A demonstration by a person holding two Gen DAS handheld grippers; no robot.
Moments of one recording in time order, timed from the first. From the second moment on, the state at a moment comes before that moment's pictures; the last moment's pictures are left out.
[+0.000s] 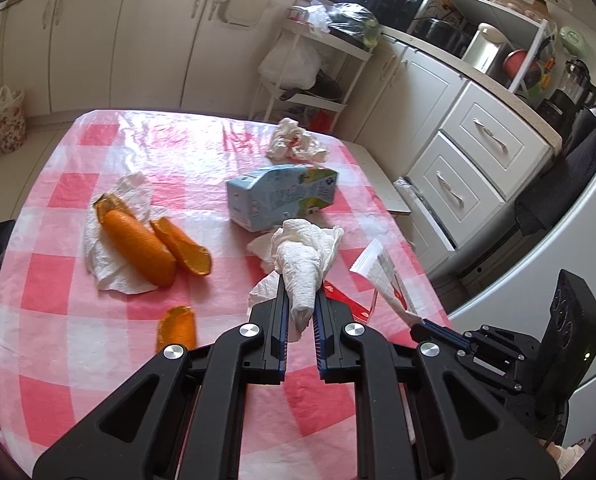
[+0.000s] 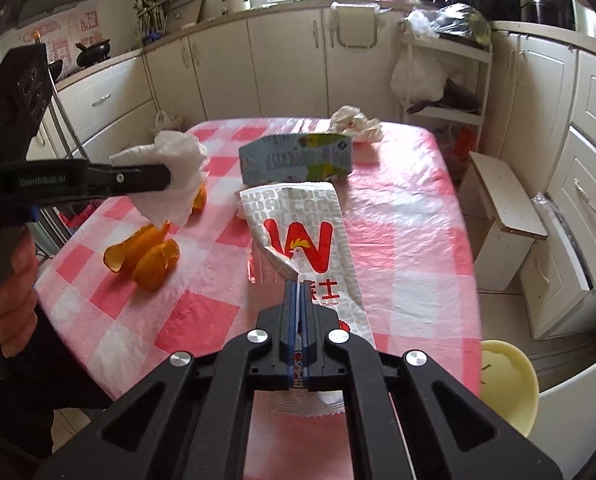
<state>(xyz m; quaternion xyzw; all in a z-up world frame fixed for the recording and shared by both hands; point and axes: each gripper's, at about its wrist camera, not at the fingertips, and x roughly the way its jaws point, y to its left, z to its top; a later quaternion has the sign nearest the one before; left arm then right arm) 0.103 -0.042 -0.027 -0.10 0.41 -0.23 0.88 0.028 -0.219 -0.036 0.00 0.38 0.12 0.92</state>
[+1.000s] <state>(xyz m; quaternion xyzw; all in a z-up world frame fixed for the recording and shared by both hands) 0.063 -0.230 -0.032 -0.03 0.42 -0.37 0.83 -0.030 -0.408 -0.064 0.18 0.40 -0.10 0.89</state>
